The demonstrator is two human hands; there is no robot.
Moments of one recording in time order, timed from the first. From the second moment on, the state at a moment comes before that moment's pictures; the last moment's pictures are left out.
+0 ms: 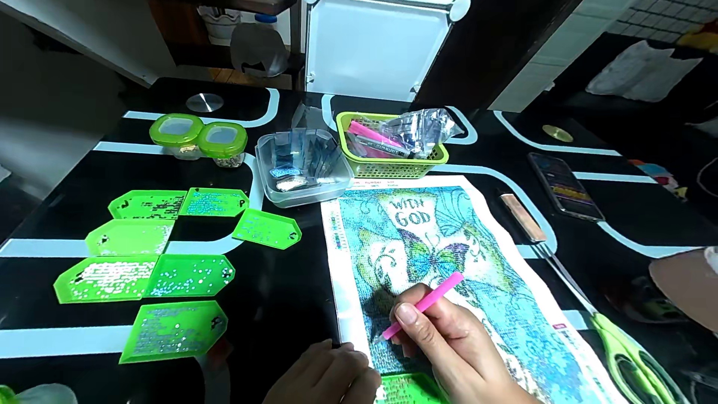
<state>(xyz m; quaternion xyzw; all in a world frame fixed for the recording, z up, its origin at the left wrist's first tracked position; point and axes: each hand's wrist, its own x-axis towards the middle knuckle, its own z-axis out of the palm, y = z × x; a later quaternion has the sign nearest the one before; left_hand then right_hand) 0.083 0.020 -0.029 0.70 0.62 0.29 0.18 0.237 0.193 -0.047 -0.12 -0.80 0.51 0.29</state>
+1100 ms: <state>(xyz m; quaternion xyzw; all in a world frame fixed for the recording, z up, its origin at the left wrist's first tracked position) 0.083 0.020 -0.029 0.70 0.62 0.29 0.18 0.236 0.196 -0.039 -0.16 -0.74 0.59 0.28</state>
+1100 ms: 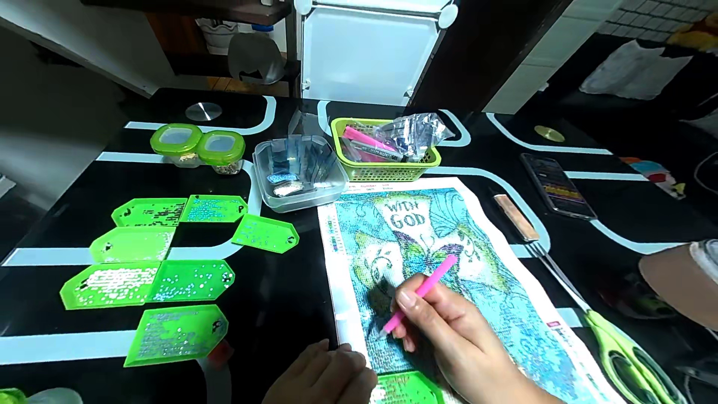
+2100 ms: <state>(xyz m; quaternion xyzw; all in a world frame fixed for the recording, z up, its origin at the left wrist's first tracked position) 0.084 0.020 -0.029 0.70 0.63 0.29 0.17 0.234 0.195 -0.035 -0.07 -0.89 0.38 0.24</state>
